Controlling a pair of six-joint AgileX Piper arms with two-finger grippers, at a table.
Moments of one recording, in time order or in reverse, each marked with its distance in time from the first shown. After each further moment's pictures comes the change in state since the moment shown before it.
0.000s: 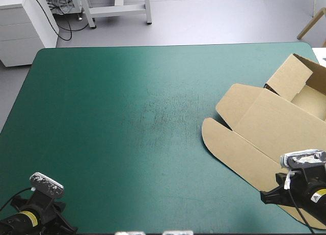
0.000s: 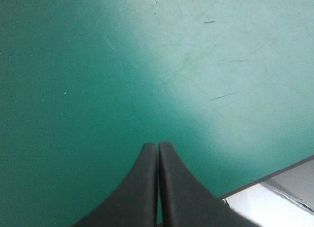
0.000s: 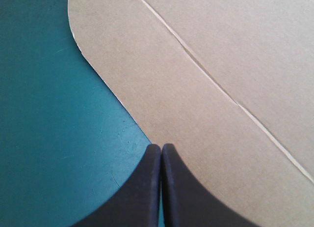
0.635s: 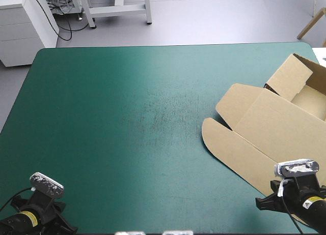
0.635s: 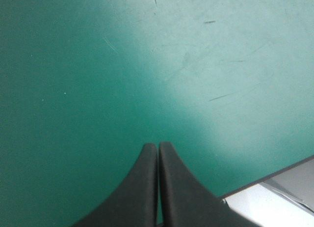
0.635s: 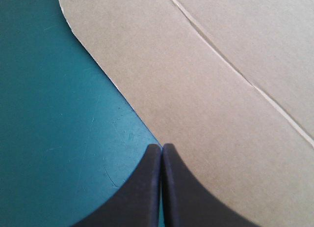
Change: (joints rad) left arm 0.000 0.000 0.000 0.000 0.000 0.000; right arm 0.000 -0.063 0.171 0.017 -0.092 -0.029
